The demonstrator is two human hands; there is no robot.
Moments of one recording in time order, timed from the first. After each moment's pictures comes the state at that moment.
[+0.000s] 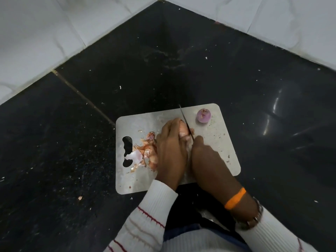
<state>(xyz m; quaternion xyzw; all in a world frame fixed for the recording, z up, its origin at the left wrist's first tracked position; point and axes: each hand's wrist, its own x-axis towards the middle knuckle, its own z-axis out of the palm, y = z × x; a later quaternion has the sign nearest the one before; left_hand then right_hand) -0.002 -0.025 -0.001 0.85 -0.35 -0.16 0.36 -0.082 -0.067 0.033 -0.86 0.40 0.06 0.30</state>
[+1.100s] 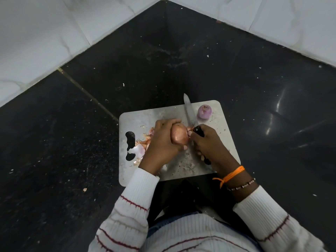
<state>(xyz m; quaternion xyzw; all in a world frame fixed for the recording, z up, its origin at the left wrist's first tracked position) 0.030 -0.014 0.008 0.78 -0.35 -0.34 0.38 -0.072 -0.103 -0.006 -0.66 0.45 -0.10 0.60</state>
